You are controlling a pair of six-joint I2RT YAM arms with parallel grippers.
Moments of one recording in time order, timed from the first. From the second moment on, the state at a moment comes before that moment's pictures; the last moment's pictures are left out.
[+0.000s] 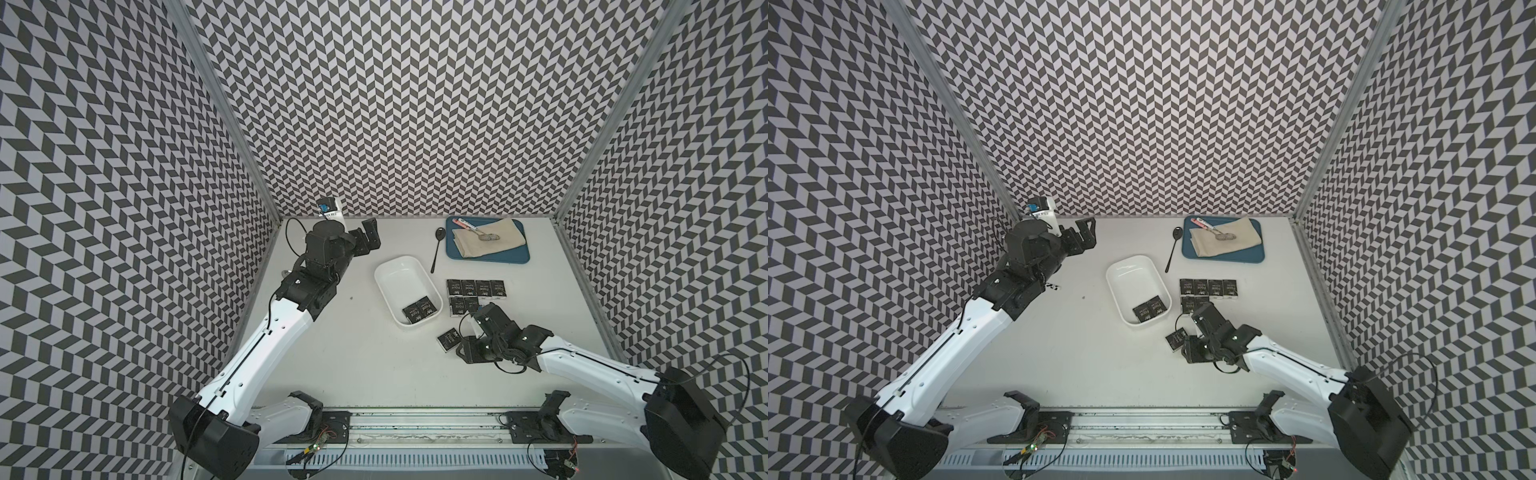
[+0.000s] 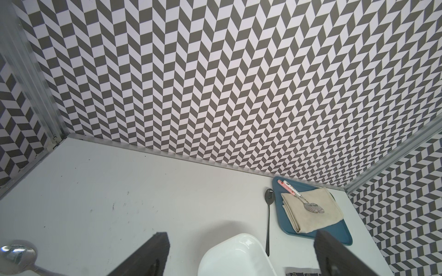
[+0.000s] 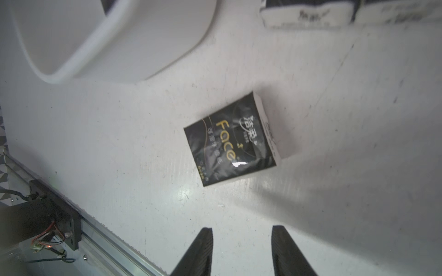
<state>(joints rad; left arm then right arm) -0.44 1.18 1.21 -0.26 -0.24 -0.43 0.72 1.16 0.53 -0.45 -0.21 0.65</state>
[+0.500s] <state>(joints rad) -0.43 1.18 1.21 -0.26 -0.24 -0.42 0.72 1.29 0.52 -0.30 -0.27 0.67</state>
